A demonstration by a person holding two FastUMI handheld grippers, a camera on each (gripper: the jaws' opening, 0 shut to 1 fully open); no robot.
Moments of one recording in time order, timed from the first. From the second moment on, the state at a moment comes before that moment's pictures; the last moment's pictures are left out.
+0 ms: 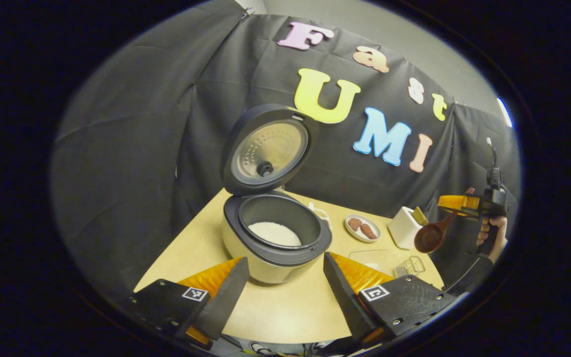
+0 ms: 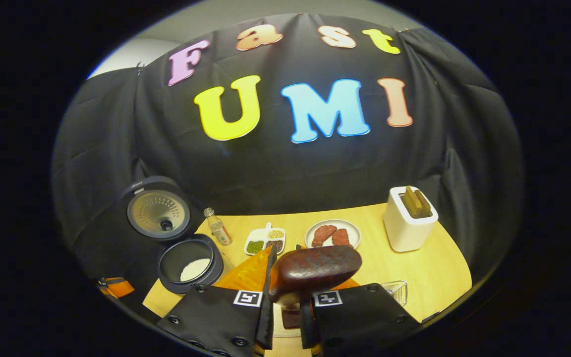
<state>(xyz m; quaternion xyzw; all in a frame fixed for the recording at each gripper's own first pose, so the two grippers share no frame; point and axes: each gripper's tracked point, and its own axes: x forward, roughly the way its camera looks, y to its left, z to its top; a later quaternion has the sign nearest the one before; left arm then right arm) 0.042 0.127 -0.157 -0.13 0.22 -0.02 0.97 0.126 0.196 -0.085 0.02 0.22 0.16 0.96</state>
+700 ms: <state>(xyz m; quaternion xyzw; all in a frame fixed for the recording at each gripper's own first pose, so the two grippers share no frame) -0.024 0.136 -0.190 -0.22 0.23 0.19 0.93 0.146 0.251 -0.271 -0.01 0.38 0.25 0.89</state>
